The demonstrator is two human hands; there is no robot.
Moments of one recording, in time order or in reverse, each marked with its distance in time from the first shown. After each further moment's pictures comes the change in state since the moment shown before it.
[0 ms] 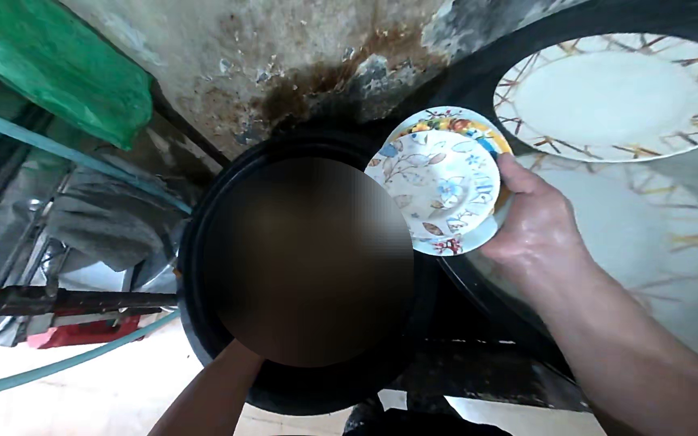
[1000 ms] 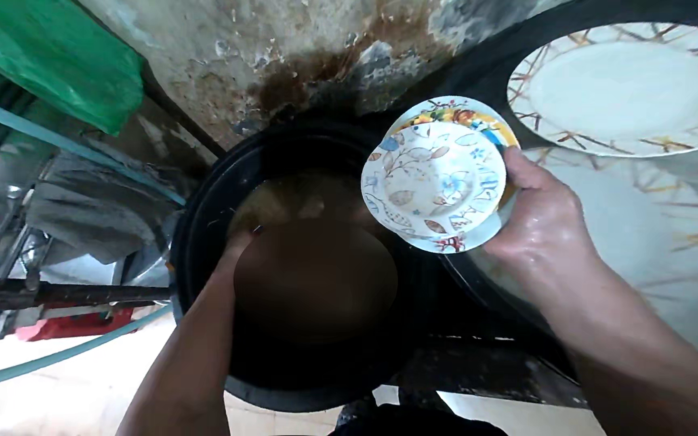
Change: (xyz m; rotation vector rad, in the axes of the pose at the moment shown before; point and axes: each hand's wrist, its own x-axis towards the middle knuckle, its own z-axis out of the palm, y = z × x) left_hand 0.012 -0.075 -0.075 -0.732 0.806 -0.313; right_hand -0.002 0.001 0.001 -0.055 -0.038 -0.029
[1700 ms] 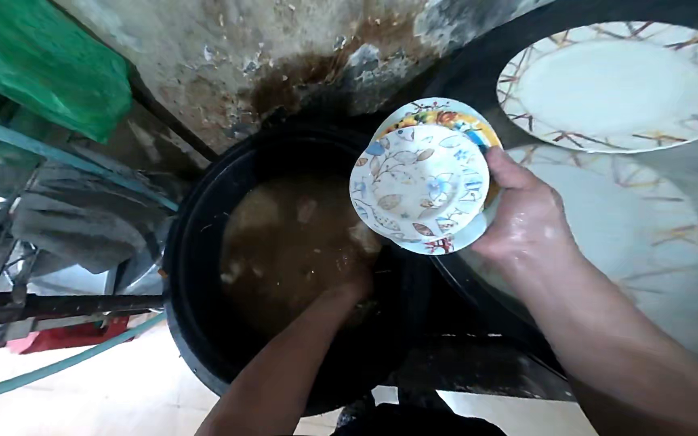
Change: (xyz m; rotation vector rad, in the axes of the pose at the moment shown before) left_hand -0.098 0.119 0.127 0.230 -0.522 0.448; right_hand 0.001 0.001 -0.002 -0.038 -0.010 -0.011
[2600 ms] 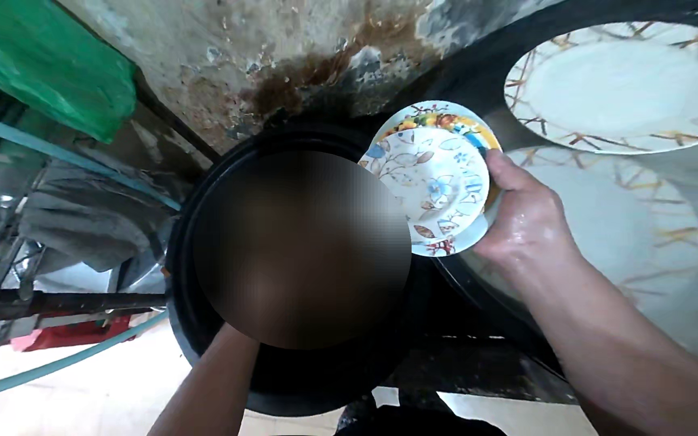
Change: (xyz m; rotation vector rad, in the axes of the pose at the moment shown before) left_hand -0.068 -0.055 -0.084 -0.168 0.310 -0.254; right_hand -0.001 -0.001 0.000 -0.015 -0.004 -0.003
